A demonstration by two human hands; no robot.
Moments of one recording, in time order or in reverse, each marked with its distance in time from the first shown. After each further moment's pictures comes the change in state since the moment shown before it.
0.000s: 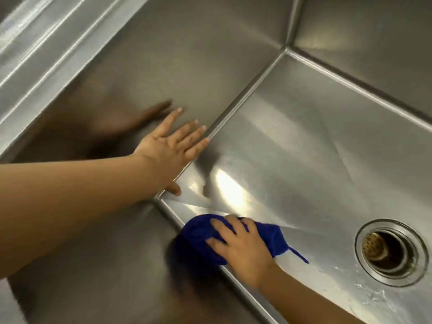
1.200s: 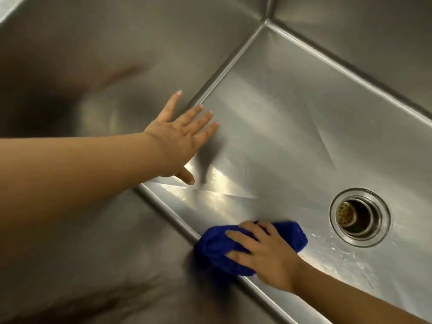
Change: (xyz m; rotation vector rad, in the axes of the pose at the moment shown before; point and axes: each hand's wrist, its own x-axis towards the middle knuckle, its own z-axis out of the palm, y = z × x) left_hand 0.013 0.031 -0.022 -0.193 0.085 0.111; right_hand -0.089 0.019 -0.012 -0.076 -0.184 -0.151
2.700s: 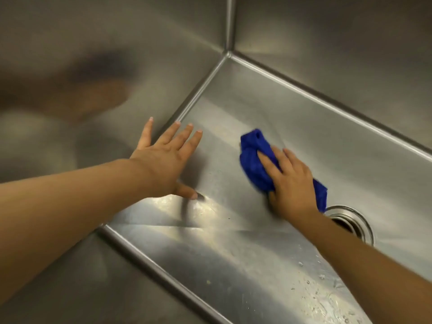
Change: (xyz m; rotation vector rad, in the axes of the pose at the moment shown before) left_hand 0.035 0.000 -0.022 -0.388 0.012 -0.046; right_hand 0.023 0.146 -0.052 -0.047 0.340 0.832
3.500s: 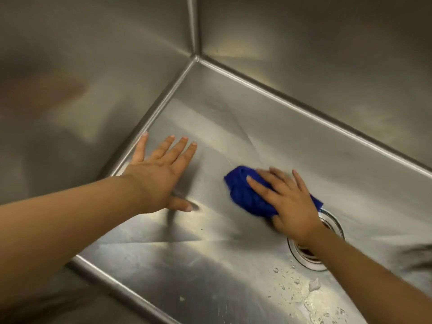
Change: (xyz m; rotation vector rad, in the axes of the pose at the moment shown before) left_hand 0.027 0.035 -0.007 -0.032 0.012 0.088; right_hand -0.037 0.058 -0.008 -0.066 -0.083 -0.177
